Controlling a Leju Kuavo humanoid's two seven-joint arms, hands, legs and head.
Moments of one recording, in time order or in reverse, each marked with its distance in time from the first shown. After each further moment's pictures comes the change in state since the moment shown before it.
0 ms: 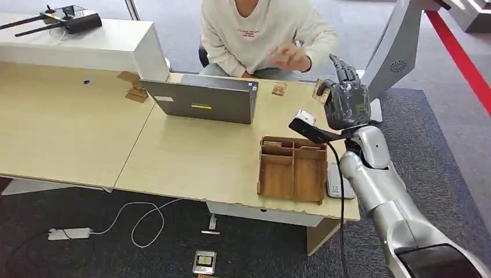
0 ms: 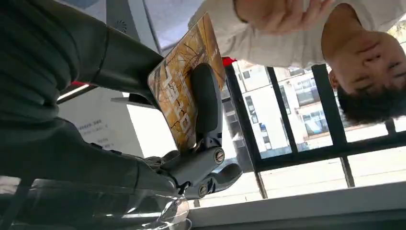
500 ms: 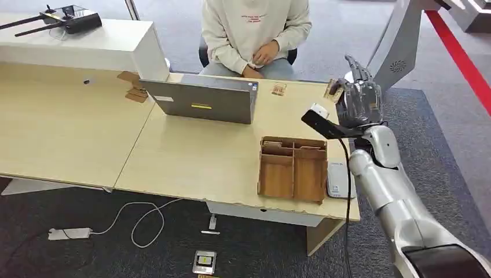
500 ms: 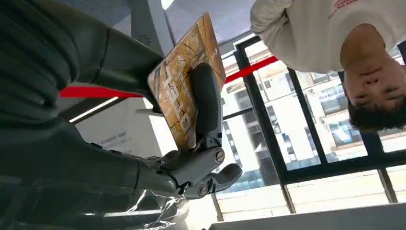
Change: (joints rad) left arm 0.001 -0.006 0.000 0.000 0.014 0.020 0.002; right arm -0.006 -0.037 -0.037 0.013 -0.050 0.052 0.034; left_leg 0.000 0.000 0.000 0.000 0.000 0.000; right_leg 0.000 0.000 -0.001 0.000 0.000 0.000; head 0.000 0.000
